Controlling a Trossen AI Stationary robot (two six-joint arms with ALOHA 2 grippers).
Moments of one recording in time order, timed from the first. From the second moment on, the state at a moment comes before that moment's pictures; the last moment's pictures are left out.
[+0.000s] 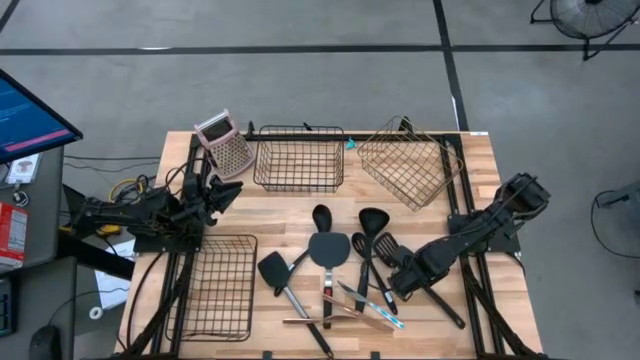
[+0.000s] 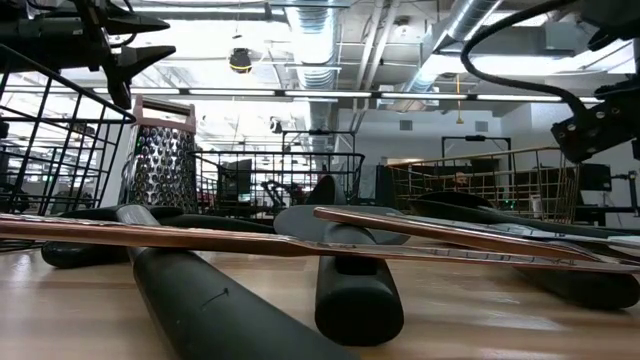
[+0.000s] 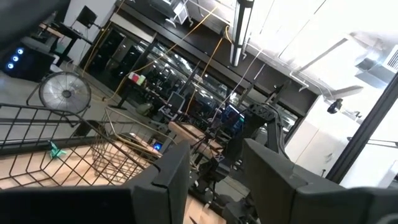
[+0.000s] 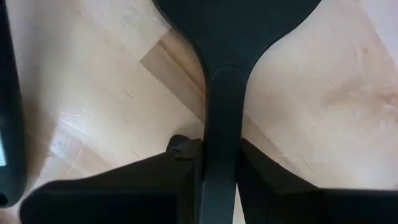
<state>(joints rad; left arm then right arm) -0.07 0.10 0.04 0.38 -0.39 -0.50 0.63 1.61 0.81 -0.77 -0.03 1.37</state>
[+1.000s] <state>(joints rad) -0.07 0.09 0.04 0.38 -0.39 -0.57 0.47 1.05 0.81 -0.42 0.35 1.11</state>
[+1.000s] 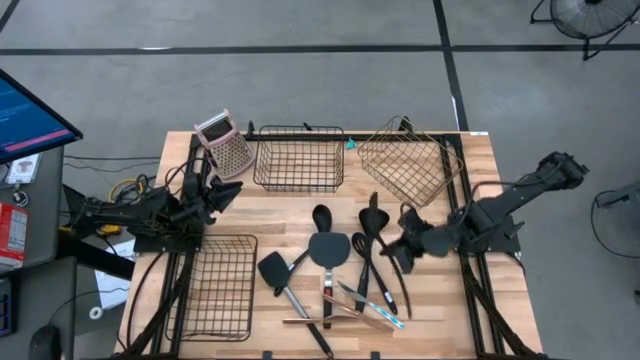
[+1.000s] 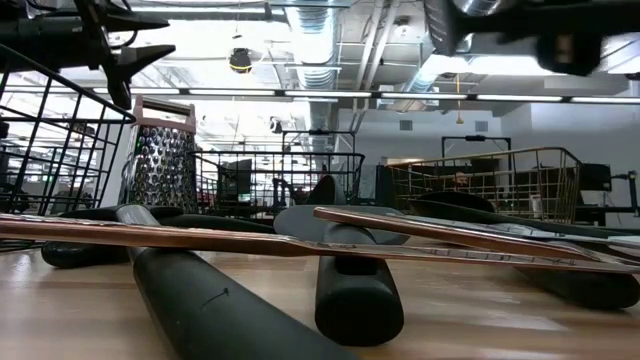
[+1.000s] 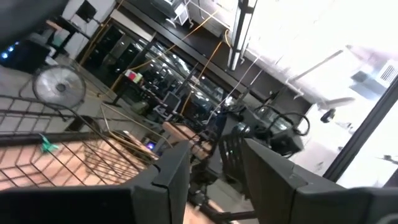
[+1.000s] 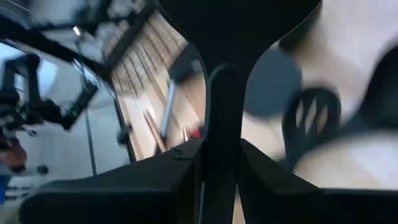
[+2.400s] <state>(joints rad) 0.06 1.29 0.68 0.67 0.09 -0.62 -0.01 1.37 1.03 0.32 0.00 0.48</state>
